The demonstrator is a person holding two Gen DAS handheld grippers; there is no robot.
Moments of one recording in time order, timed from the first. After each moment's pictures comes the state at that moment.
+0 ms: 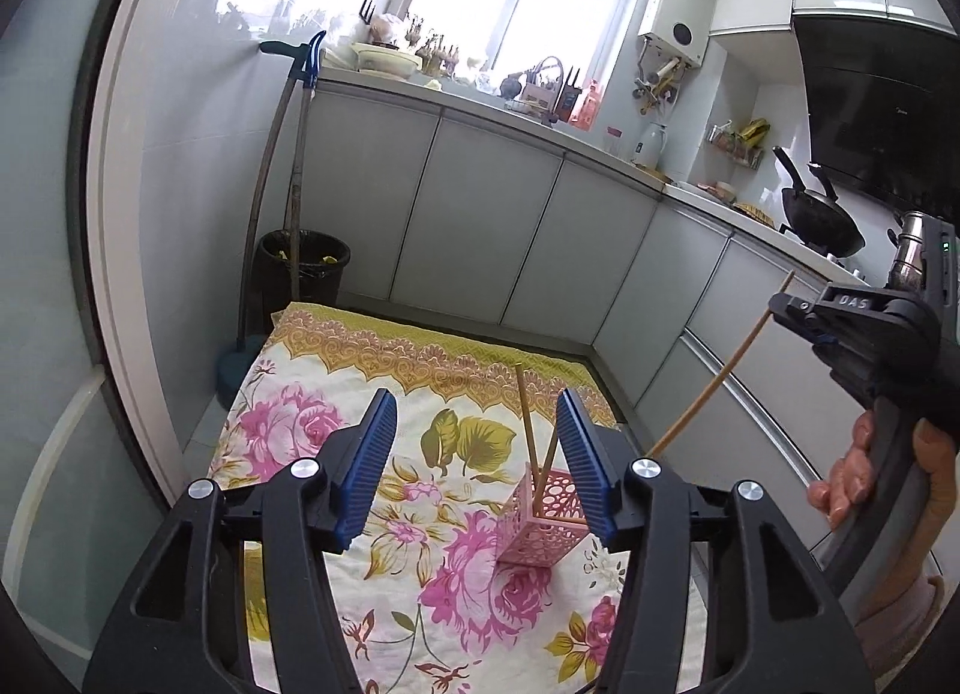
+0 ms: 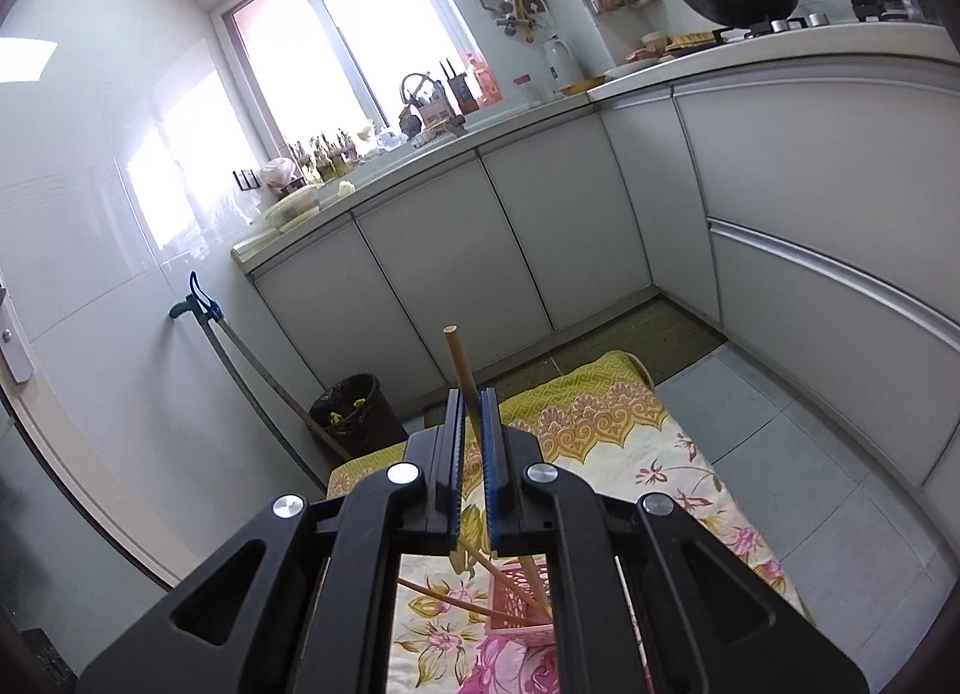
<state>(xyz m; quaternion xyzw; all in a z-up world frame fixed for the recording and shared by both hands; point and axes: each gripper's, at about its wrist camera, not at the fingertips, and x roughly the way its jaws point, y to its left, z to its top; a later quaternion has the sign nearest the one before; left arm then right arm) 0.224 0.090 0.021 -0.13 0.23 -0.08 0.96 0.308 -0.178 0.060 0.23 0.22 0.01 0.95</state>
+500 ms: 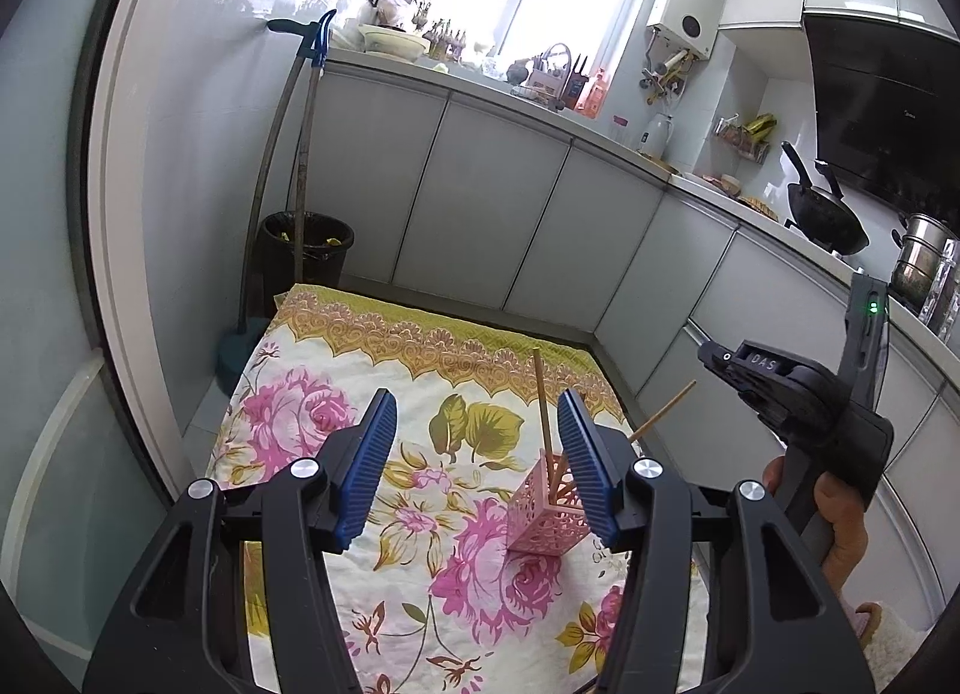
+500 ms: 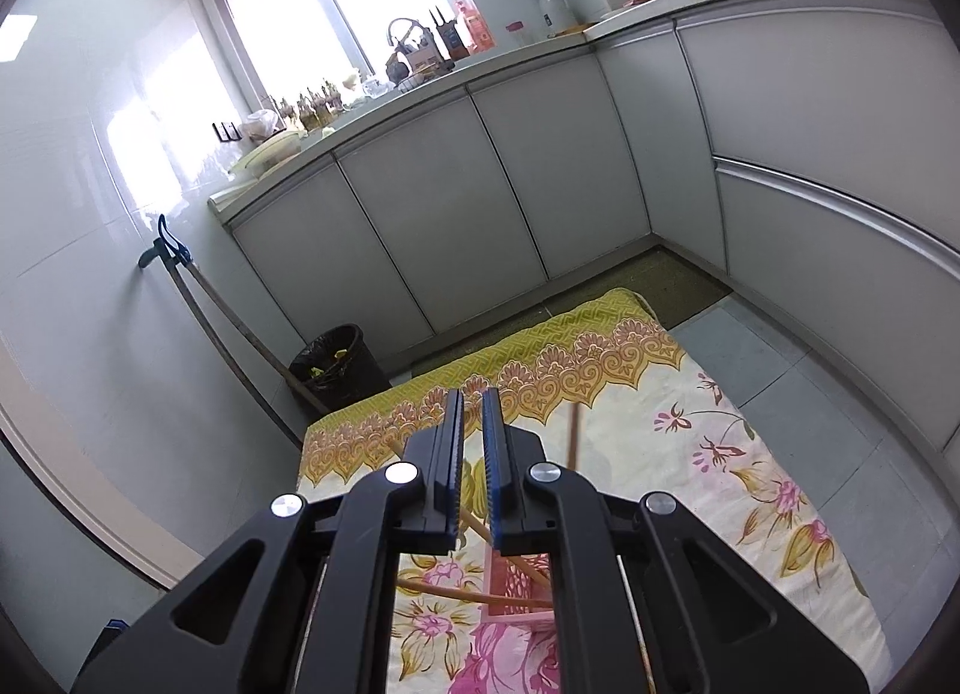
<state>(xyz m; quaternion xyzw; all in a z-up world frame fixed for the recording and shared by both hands) 0.229 0.104 0.012 -0.14 0.25 -0.08 0.96 0.327 -0.164 0.004 0.24 0.25 0.01 0.94</state>
